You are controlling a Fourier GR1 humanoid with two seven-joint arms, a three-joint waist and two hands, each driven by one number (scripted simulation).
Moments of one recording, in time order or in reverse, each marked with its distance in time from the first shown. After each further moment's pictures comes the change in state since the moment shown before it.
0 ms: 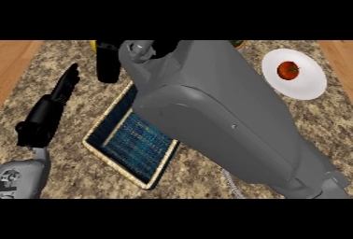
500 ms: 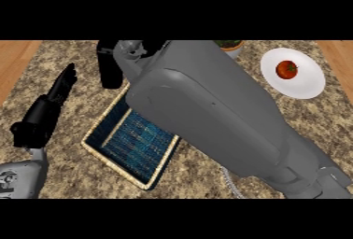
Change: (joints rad) left arm 0.006 0.002 0.011 -0.013 0.004 -0.002 0.007; right arm -0.027 -0.002 0.047 0.118 -0.118 0.041 -0.011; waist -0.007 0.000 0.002
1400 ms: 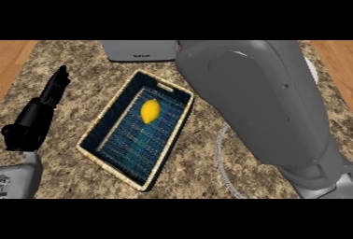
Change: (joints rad) left arm 0.024 0.008 0.031 -0.003 0.006 0.001 -0.007; right arm 0.030 -0.043 -0.205 -0.096 0.193 -0.346 -0.039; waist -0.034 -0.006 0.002
